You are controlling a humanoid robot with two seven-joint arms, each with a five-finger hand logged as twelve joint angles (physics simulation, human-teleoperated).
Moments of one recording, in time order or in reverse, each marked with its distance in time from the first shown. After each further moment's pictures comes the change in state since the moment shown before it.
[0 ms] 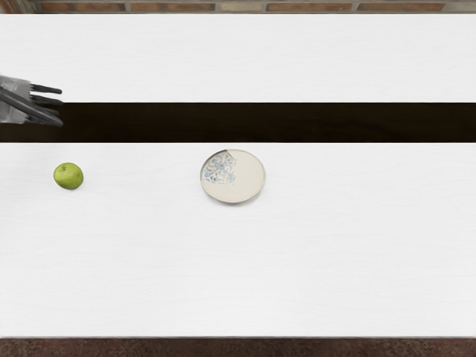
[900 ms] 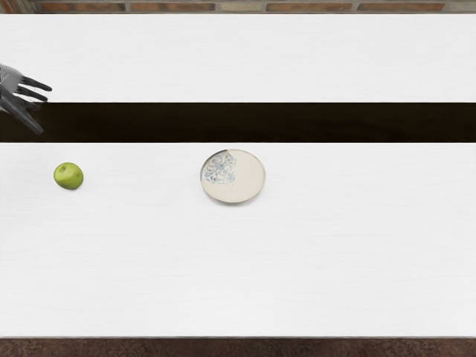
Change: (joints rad) left arm -0.252 0.106 0.391 -0.258 0.030 0.000 0.009; right arm -0.005 0.000 0.000 -0.001 0.001 -0.002 0.009
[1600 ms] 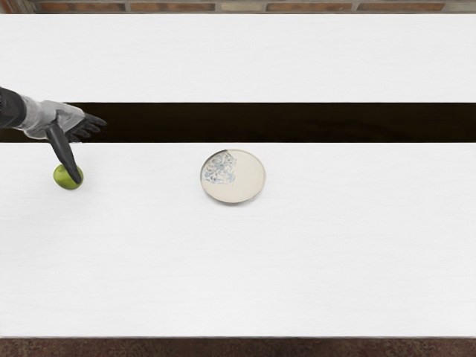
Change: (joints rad) left arm -0.043 -0.068 0.318 -0.310 0.242 0.202 -0.408; right arm 0.000 0.000 0.000 0.000 0.000 0.000 0.000
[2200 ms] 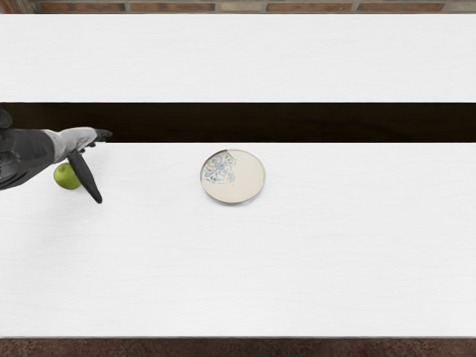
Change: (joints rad) left arm 0.041 -0.020 0.093 -0.288 0.019 0.537 -0.040; right arm 0.000 0.000 0.000 0.000 0.000 0.000 0.000
